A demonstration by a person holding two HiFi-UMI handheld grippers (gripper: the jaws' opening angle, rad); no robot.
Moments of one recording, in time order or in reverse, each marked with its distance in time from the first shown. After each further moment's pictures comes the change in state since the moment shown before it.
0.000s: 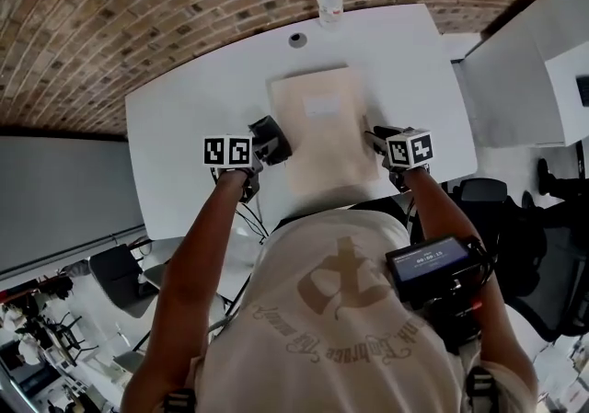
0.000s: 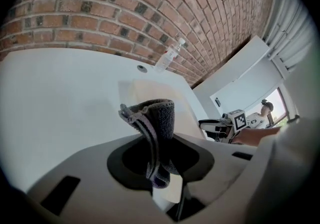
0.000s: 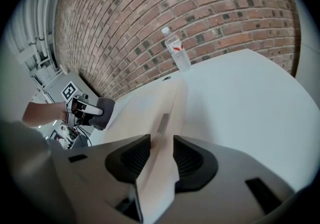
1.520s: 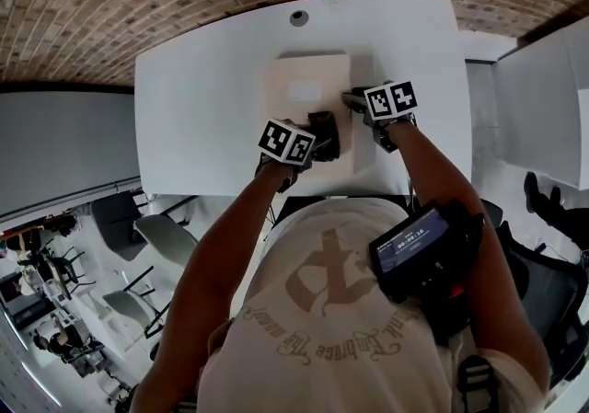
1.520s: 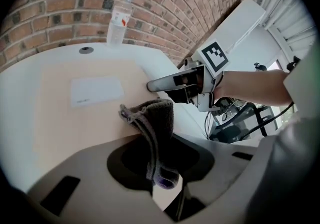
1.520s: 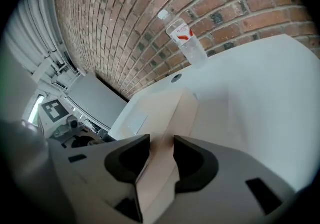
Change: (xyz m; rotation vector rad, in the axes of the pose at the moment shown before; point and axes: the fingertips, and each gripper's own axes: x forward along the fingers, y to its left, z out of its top) left arm 0.131 -0.147 -0.024 0.185 0.185 0.008; right arm 0.047 -0.021 0.072 -0.063 0.145 0.269
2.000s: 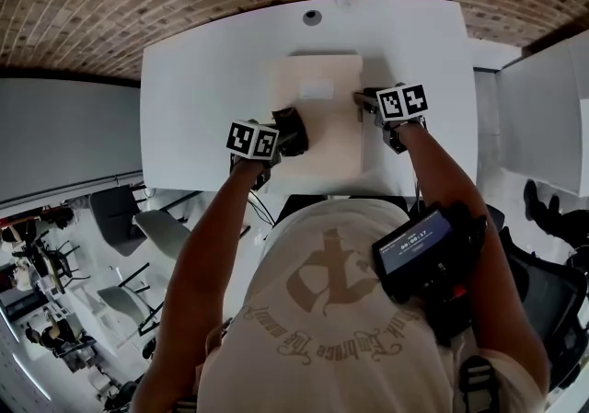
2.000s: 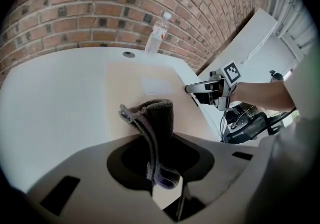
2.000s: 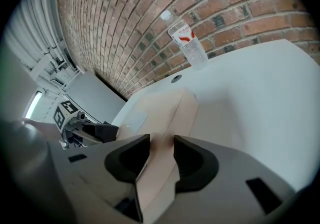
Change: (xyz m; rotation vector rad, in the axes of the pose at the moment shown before) left arm -0.067 0.084 -0.040 -0.127 -0.074 0.130; right arm 0.000 0.000 -0.001 -0.018 -0.006 -0.029
